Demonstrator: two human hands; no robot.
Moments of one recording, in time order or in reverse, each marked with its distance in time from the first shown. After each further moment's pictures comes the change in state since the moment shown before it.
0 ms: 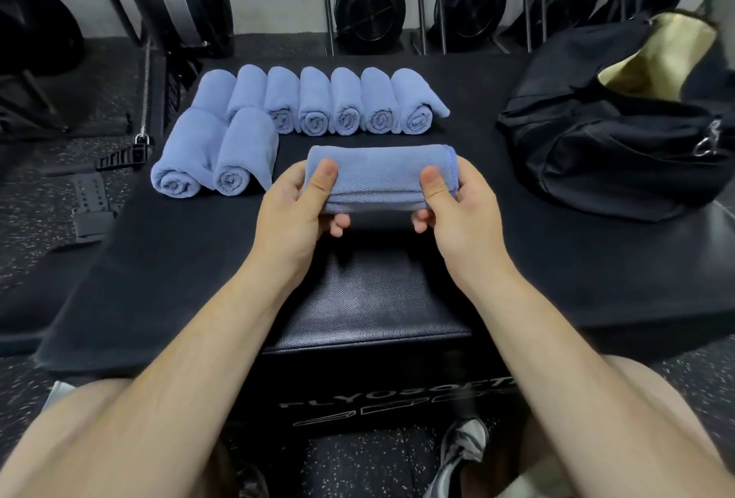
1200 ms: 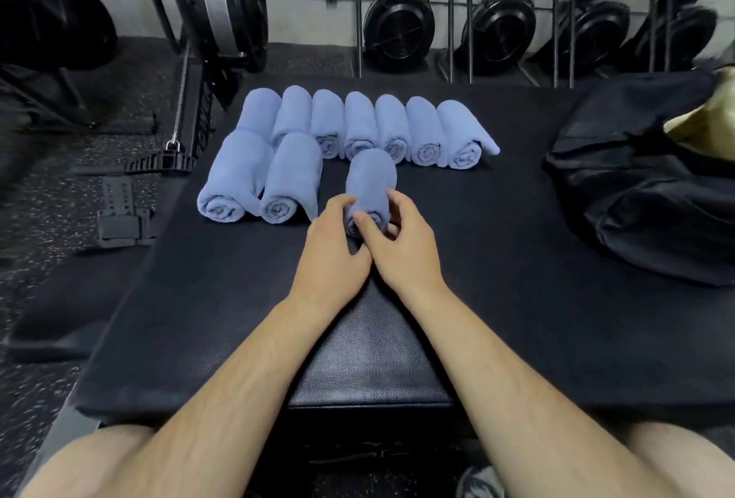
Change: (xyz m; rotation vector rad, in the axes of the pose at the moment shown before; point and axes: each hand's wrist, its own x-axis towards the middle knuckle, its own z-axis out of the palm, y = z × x) left_hand 0.036 -0.041 -0.049 0.778 0.068 0.110; right_hand 0.045 0.061 0.107 -0.402 -0.068 0.033
